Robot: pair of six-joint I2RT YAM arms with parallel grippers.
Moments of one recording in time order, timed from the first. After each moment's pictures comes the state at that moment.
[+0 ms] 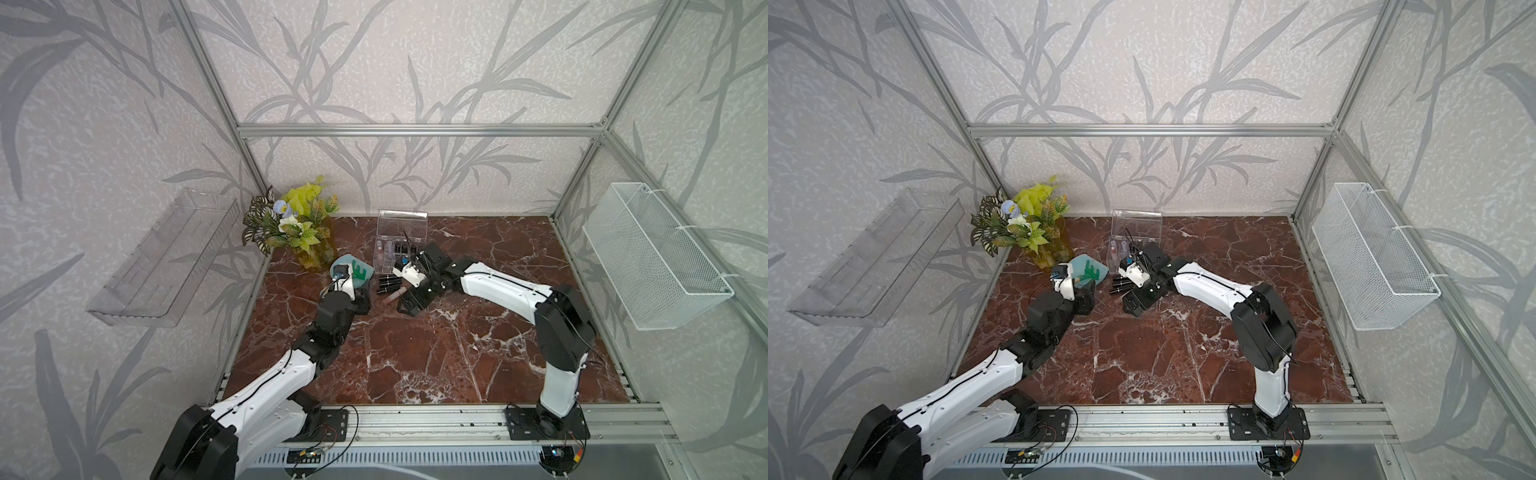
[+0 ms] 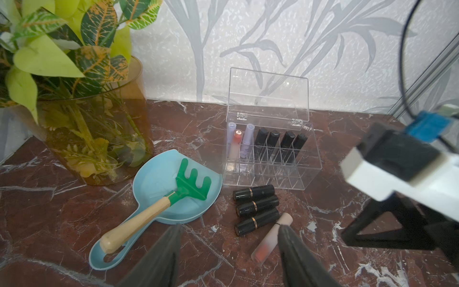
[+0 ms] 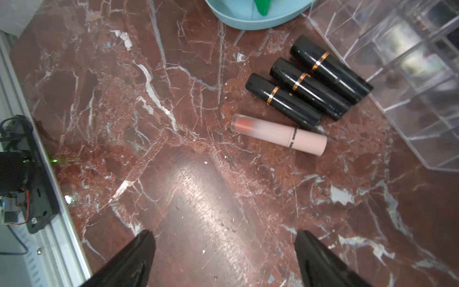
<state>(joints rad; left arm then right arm) -0.49 0.91 0.39 0.26 -0.33 -0.27 0.73 1.95 1.52 -0.64 -0.34 -0.04</state>
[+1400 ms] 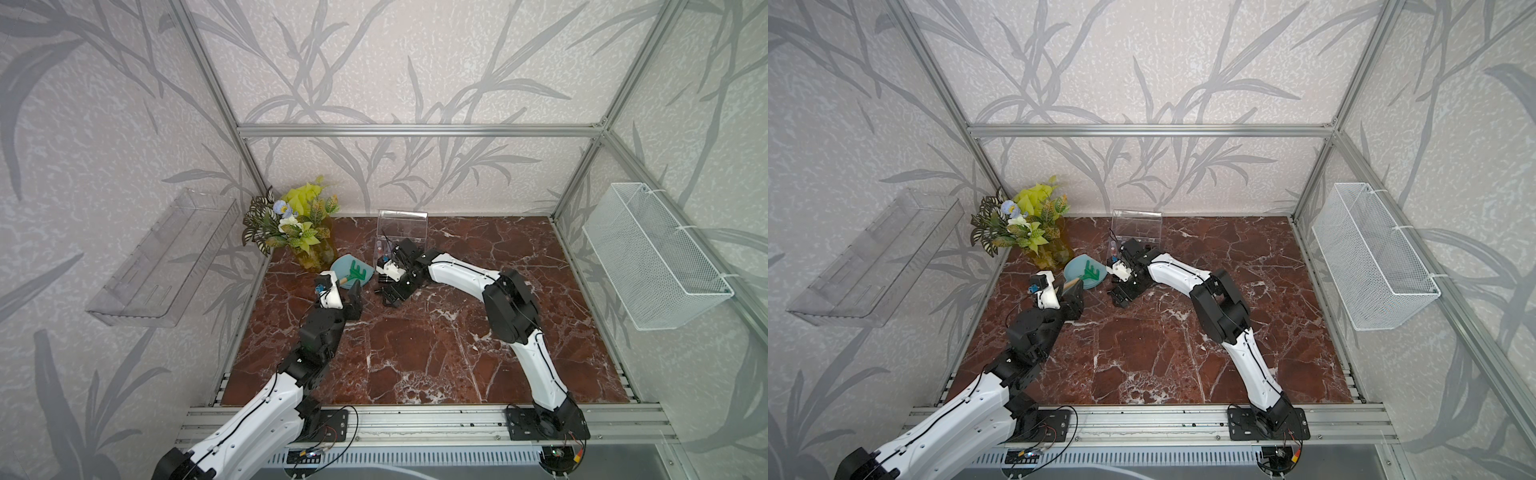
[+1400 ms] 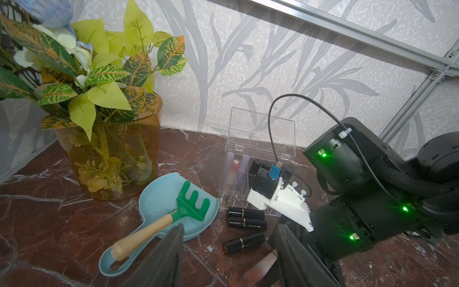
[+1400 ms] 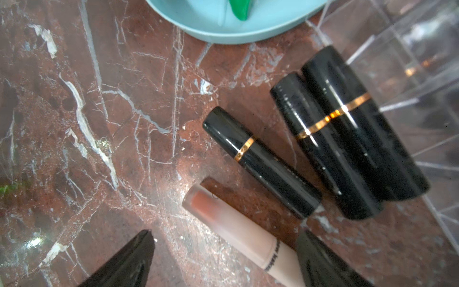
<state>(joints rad) -0.49 0.73 0.30 0.33 -0.35 -0.29 0.73 2.30 1.85 -0.72 -0.34 -0.09</state>
